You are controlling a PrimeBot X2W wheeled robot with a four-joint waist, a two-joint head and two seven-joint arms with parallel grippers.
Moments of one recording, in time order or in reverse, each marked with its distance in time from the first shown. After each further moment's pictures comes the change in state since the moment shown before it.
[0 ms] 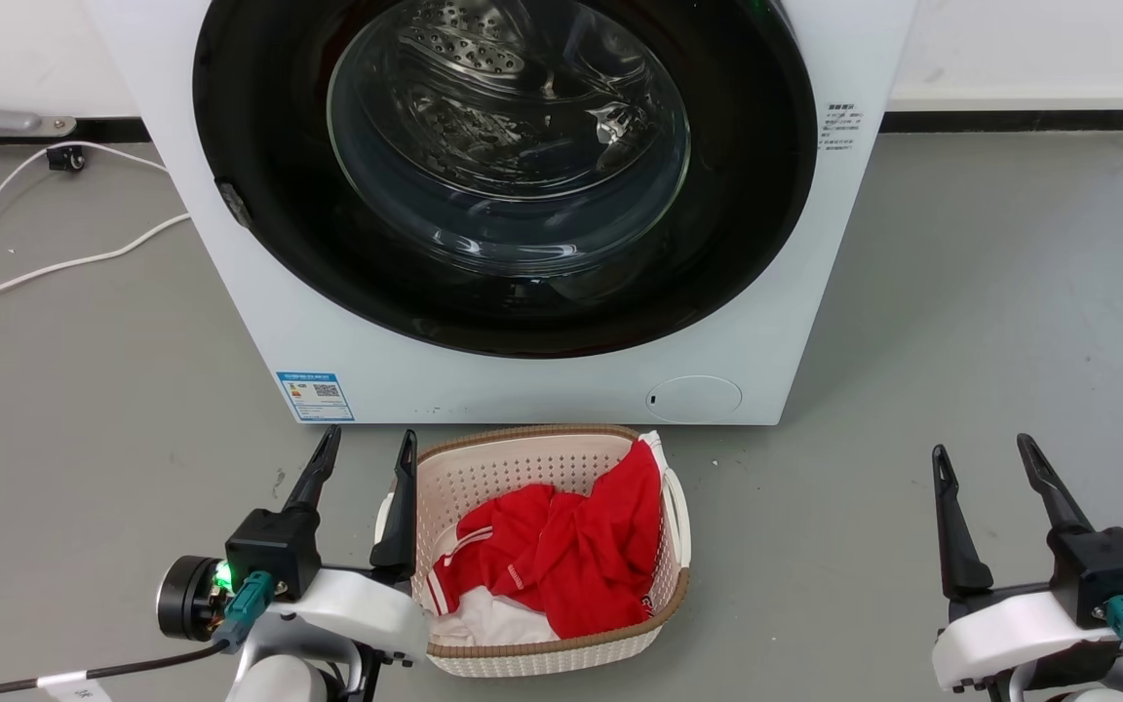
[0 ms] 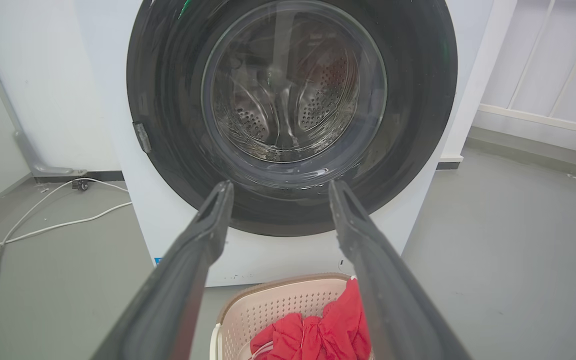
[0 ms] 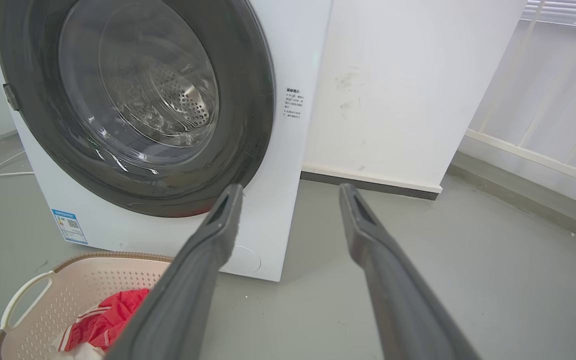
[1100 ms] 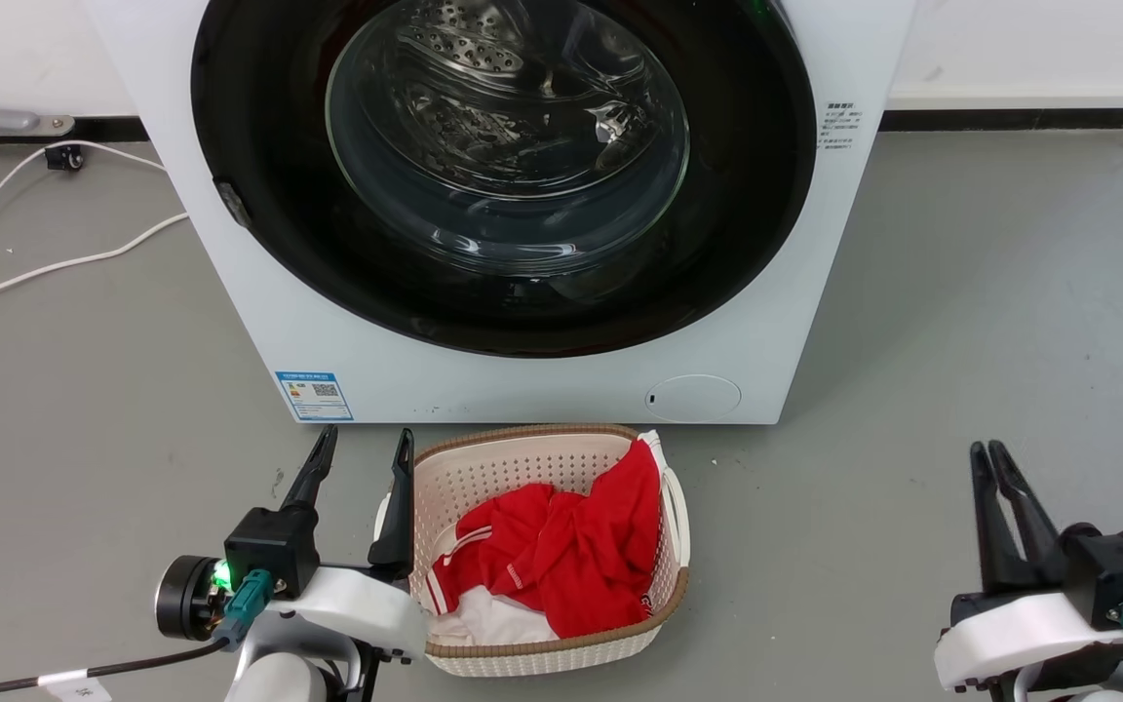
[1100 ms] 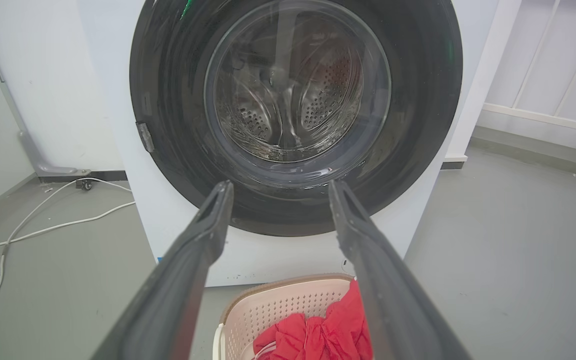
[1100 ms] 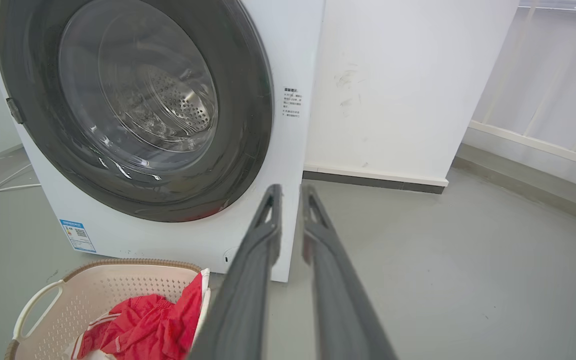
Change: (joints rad) left arm -0.008 0.000 0.002 0.016 0.006 0.009 -0.011; right arm 0.001 0.000 -0.004 0.008 0.046 0.000 -0.009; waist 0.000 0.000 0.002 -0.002
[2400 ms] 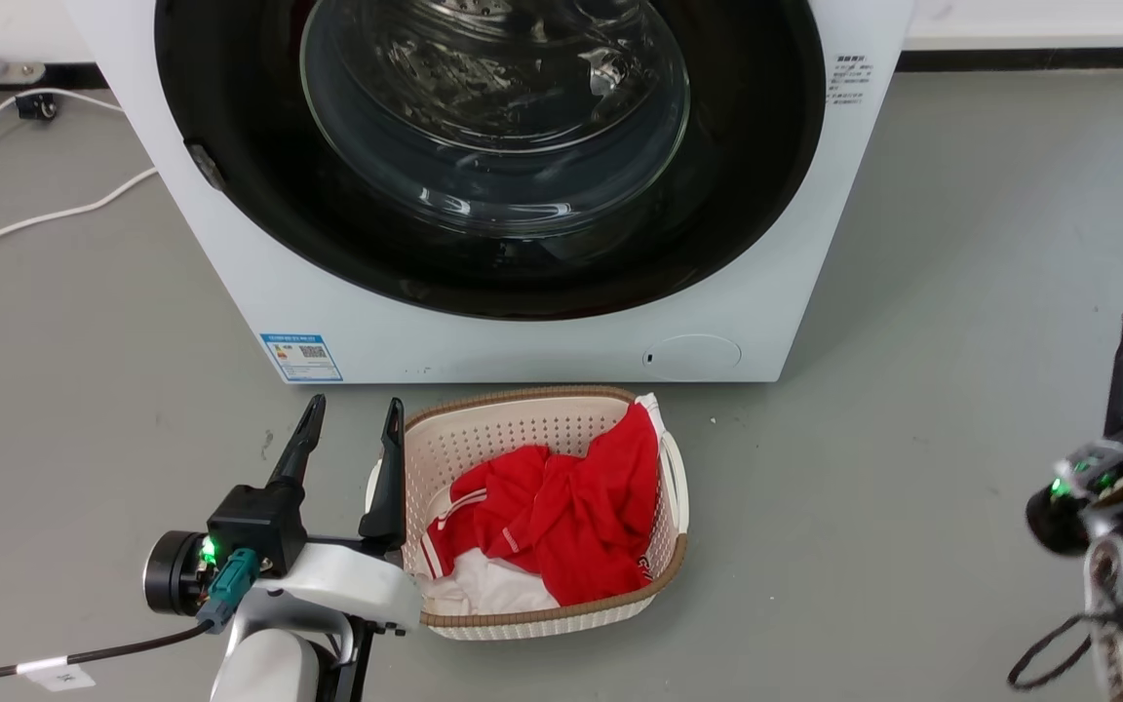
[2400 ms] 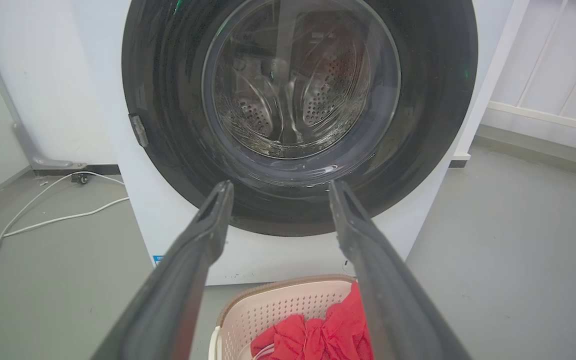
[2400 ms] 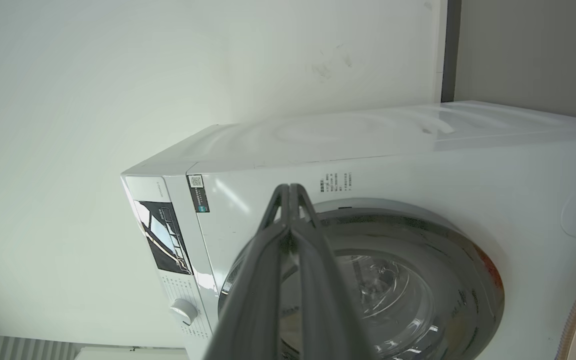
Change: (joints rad) left arm -0.026 0.000 0.010 -0.024 -0.012 0.005 0.000; right arm -0.353 -0.085 -0.101 0.299 1.810 0.000 0.104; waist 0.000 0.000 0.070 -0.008
